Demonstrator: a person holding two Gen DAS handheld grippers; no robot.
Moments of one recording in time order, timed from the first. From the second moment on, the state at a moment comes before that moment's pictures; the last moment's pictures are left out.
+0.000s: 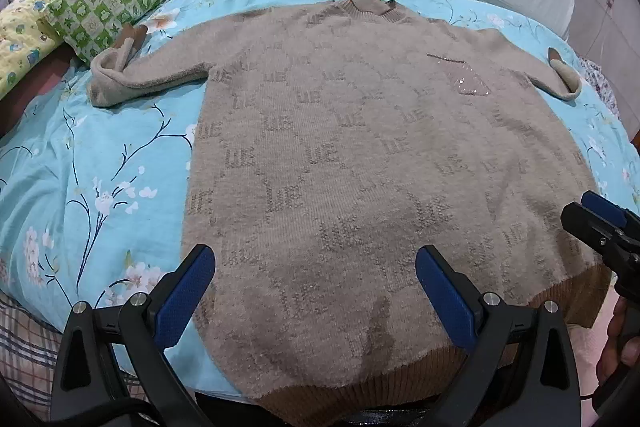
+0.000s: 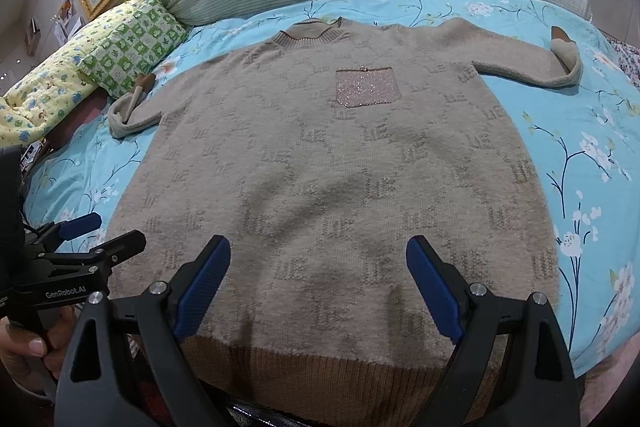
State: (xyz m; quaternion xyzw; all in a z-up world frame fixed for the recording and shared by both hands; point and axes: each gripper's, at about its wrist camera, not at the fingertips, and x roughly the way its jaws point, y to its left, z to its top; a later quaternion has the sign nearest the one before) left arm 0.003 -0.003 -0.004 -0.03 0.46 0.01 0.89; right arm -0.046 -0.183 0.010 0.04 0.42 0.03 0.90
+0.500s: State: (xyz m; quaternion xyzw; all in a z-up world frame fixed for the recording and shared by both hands) left arm 0.015 -0.003 -0.008 -0.03 0.47 0.01 0.88; right arm -0.042 -0.181 0.010 0.05 0.43 0.03 0.90
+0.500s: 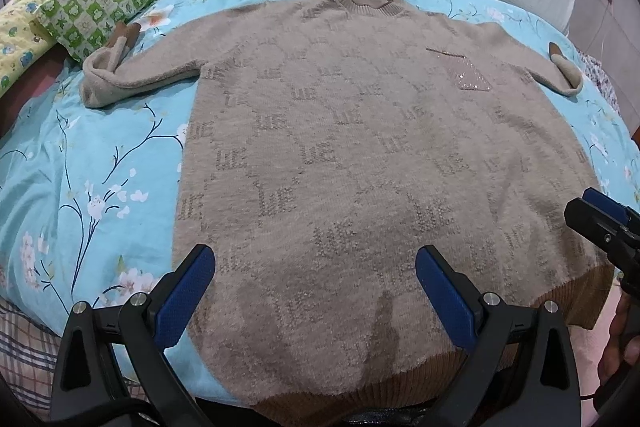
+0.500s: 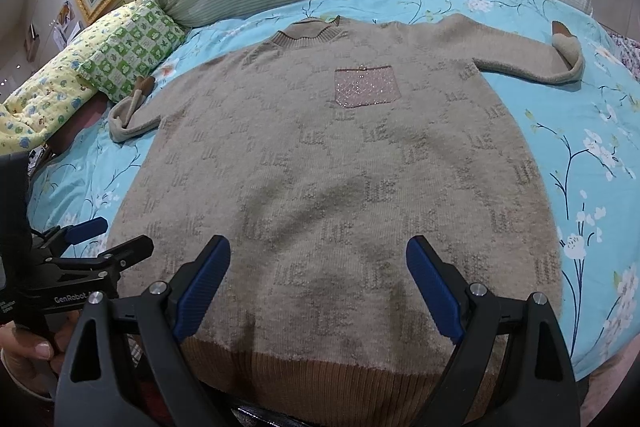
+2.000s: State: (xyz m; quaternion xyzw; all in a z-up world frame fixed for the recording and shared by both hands) left arm 0.228 0.049 0.016 -0.05 0.48 0.03 0.88; right arm 0.182 -0.580 0.081 0.26 0.37 -0.20 0.87
